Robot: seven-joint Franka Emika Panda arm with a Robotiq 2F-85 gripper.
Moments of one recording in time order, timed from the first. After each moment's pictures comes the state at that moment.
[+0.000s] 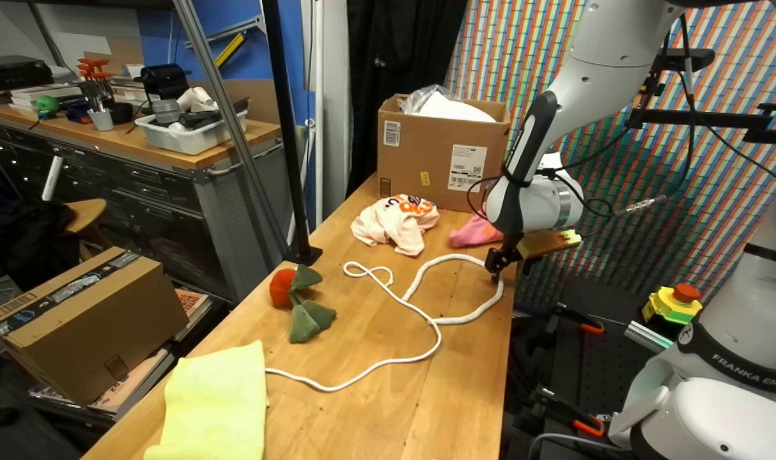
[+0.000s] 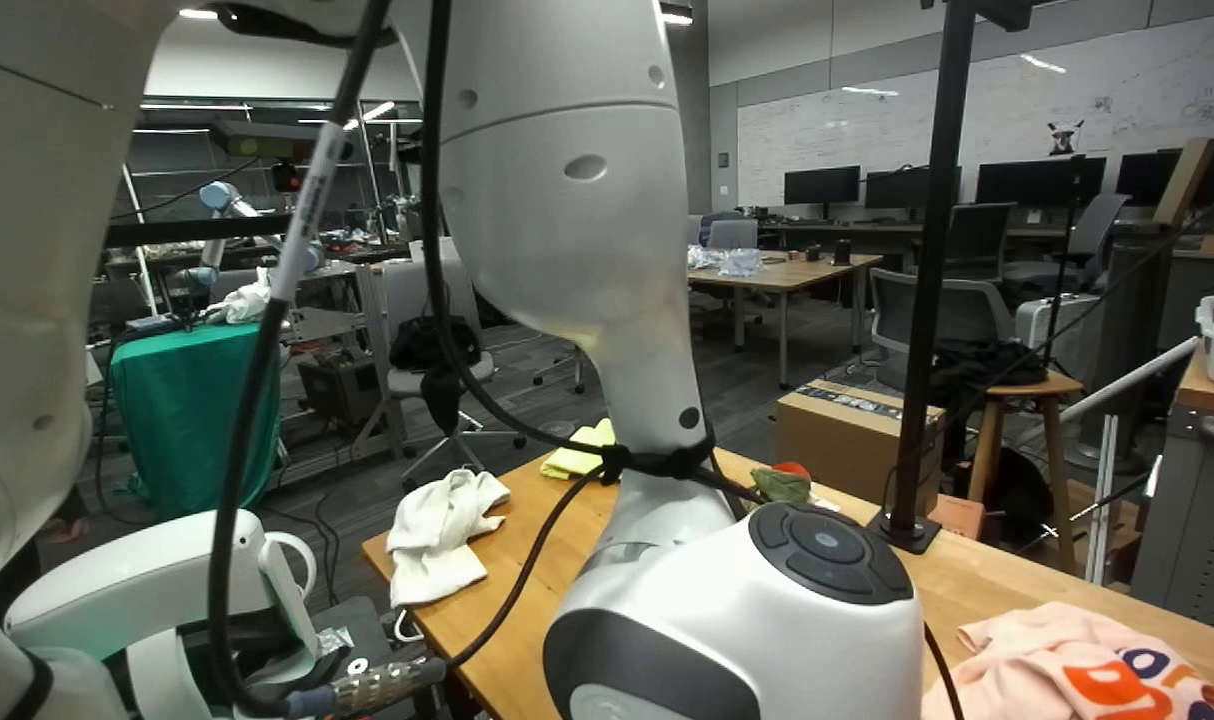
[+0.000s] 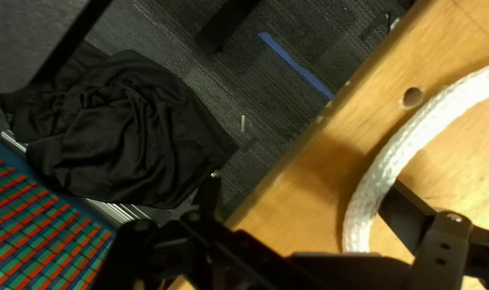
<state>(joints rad) -0.15 0.47 -0.25 -2.60 0.52 3.01 -0.17</state>
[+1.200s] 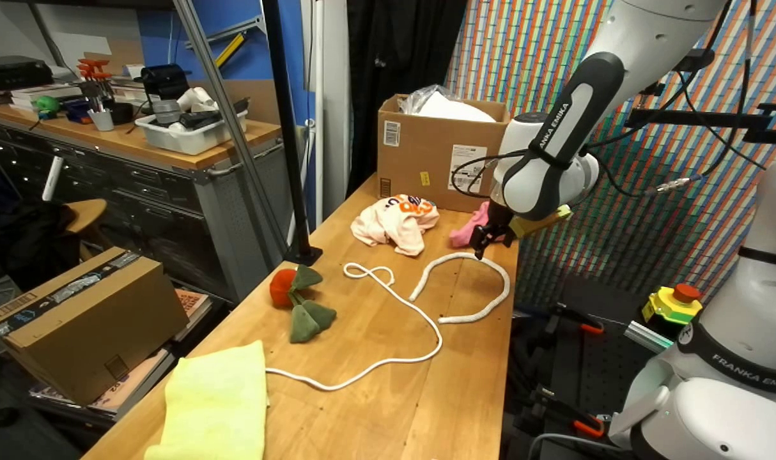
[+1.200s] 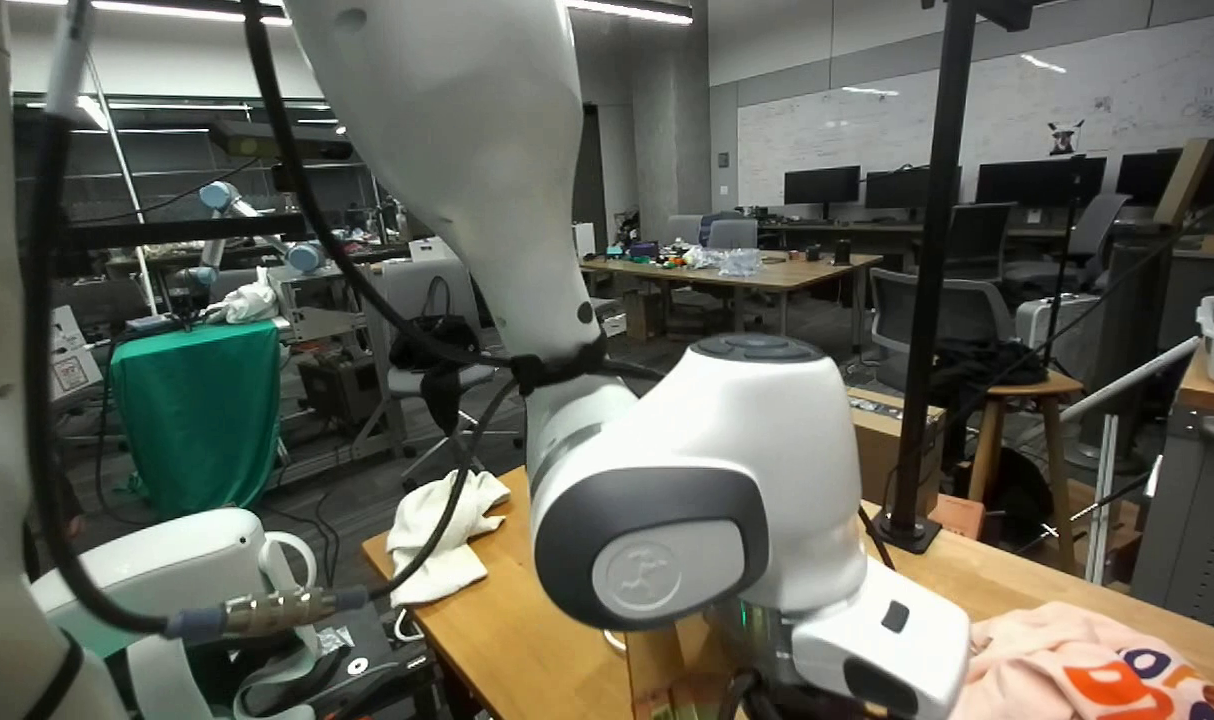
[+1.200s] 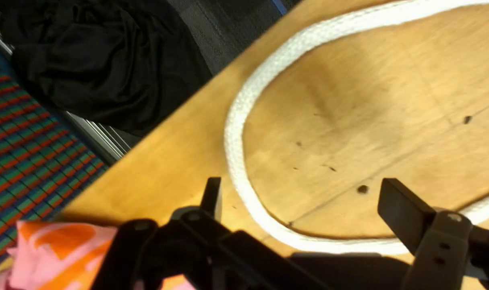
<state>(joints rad) 0.14 0.24 -0.49 -2.68 0.04 3.00 0.13</state>
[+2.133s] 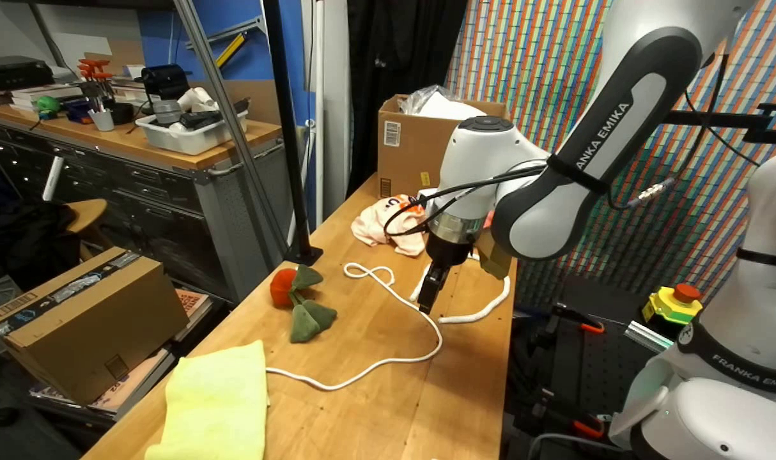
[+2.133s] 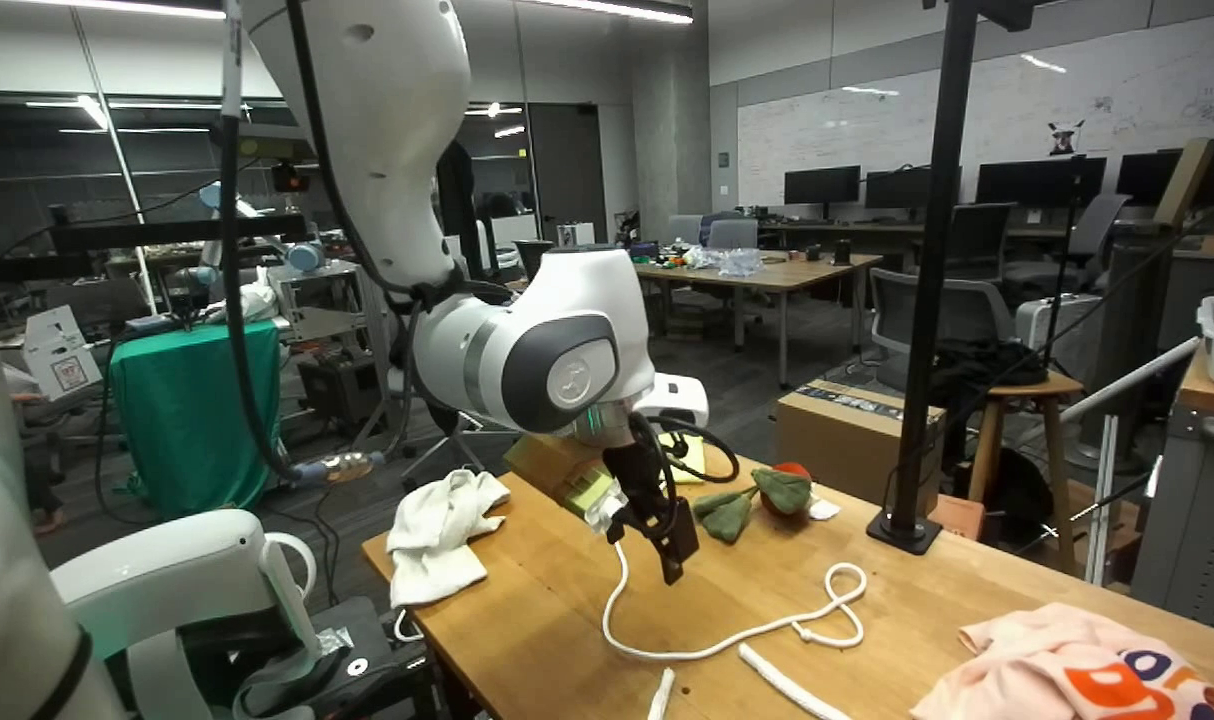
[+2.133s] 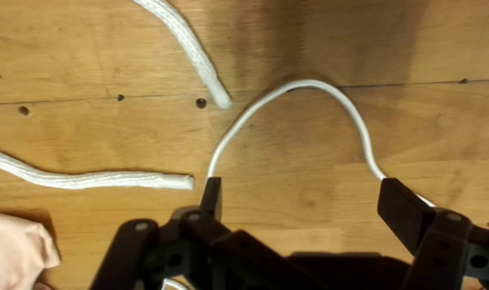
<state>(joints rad) 0.25 0.13 -0.08 -2.65 -0.11 2.92 0.14</state>
